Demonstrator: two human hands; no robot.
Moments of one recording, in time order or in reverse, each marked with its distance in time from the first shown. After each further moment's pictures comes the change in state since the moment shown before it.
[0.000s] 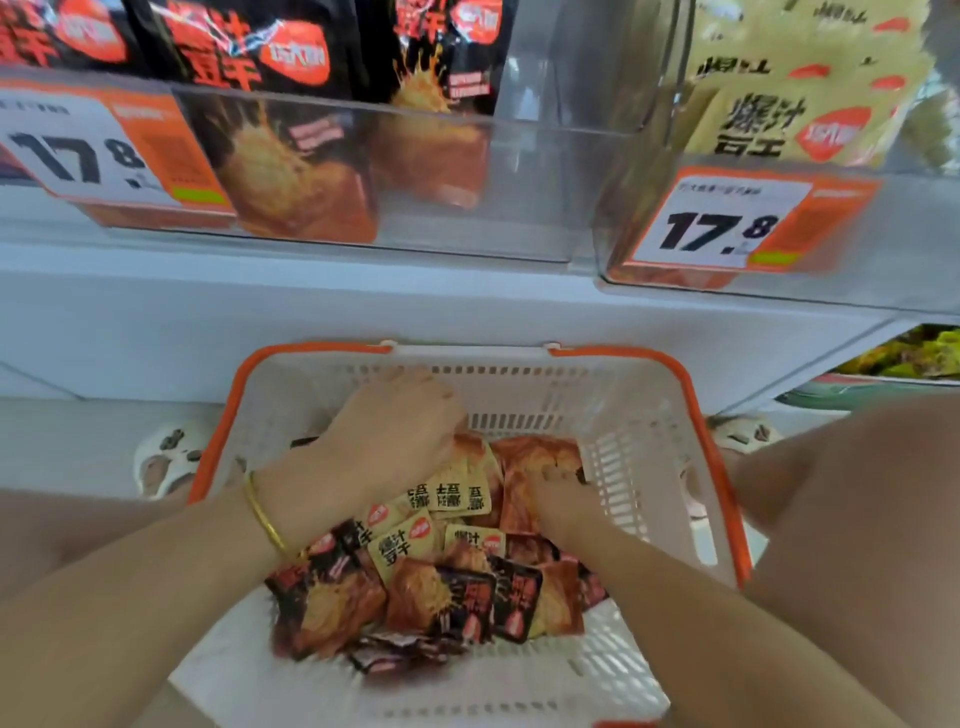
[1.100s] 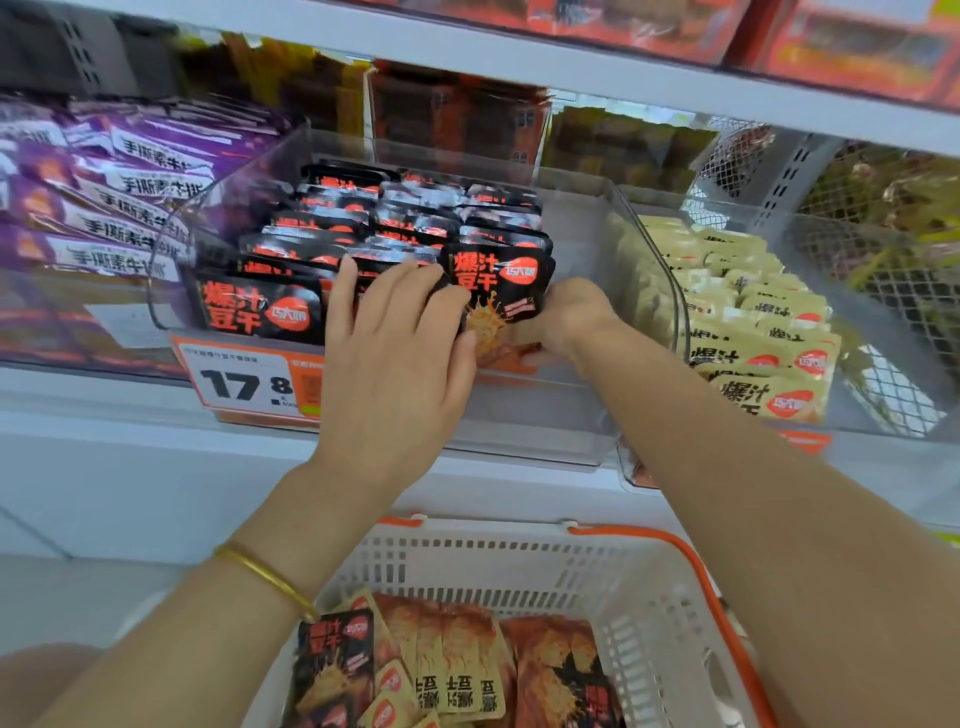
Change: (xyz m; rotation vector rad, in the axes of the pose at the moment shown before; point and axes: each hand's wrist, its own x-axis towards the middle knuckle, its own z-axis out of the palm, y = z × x) left_hand 0.017 -0.063 -0.136 0.006 0.924 -0.339; right_hand -0.050 -0.058 -0.397 0.890 0.536 0.046
